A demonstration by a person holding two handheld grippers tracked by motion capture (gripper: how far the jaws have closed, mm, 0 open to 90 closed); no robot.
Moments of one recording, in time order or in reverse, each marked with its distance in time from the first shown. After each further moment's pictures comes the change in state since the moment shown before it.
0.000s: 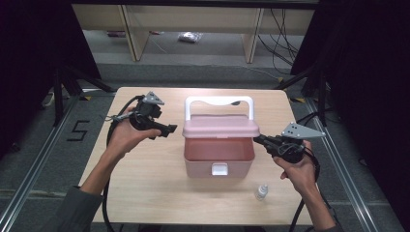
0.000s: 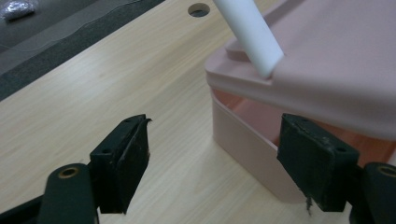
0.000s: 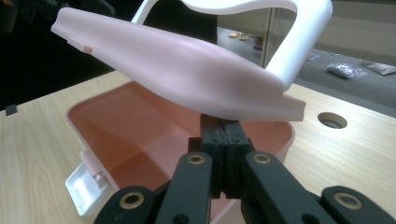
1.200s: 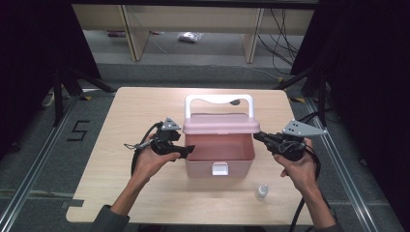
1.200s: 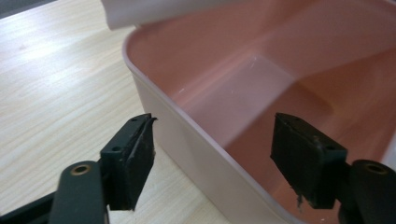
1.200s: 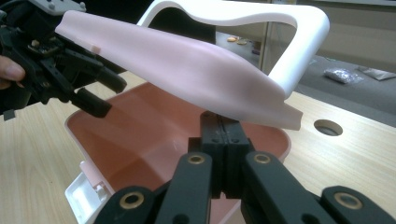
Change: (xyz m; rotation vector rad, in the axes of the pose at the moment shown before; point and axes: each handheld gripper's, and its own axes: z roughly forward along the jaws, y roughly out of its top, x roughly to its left) left arm -0.050 -0.041 0.060 -0.046 -0.078 -0.098; right arm 0.000 0.008 -0.002 -0.007 -0.013 -0.013
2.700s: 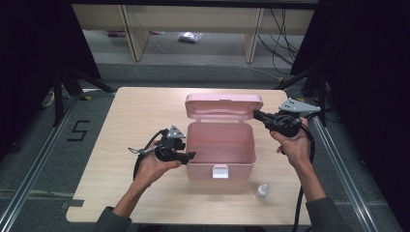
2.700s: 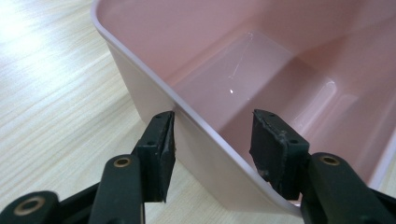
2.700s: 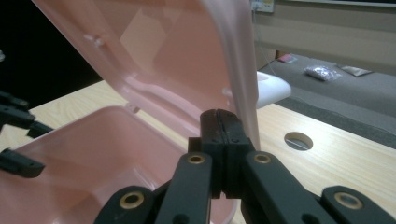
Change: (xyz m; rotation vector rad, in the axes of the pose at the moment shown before) left arm -0.011 -0.011 0.006 0.046 -0.031 0.040; right arm -0.045 0.026 0.035 -0.001 -0.066 0.030
